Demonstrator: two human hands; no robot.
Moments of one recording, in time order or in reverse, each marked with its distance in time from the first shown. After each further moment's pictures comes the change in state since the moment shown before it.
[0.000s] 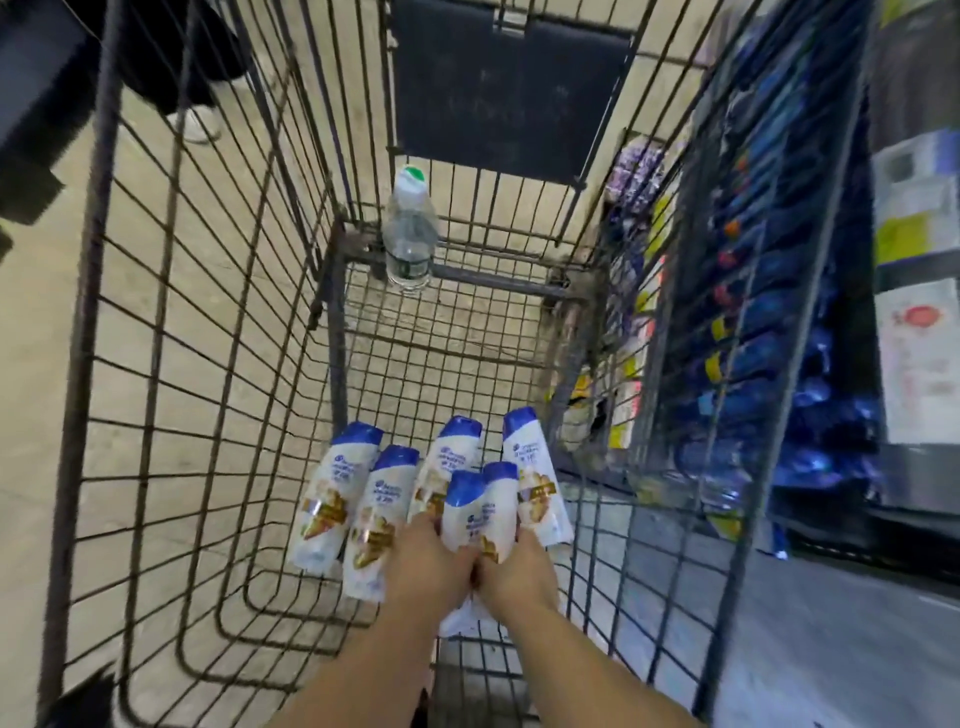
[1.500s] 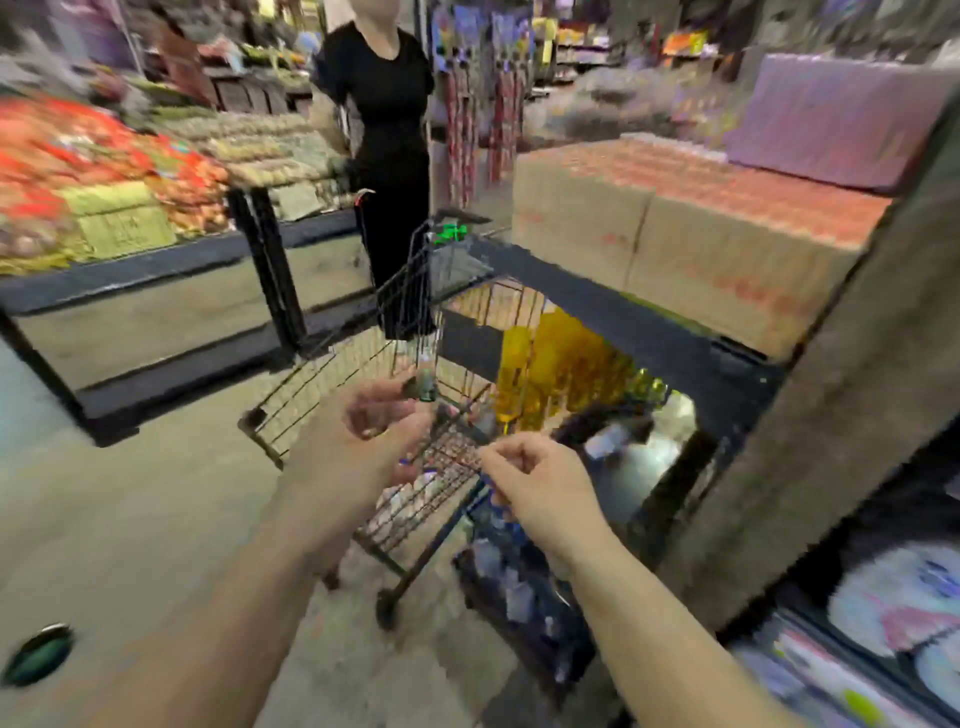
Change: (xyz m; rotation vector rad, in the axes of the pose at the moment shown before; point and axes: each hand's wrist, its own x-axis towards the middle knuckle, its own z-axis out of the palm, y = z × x) left_hand -0.628 0.181 0.138 -0.962 0.659 0.703; right_hand -0.284 0.253 -0.486 0.231 -0.231 -1.253
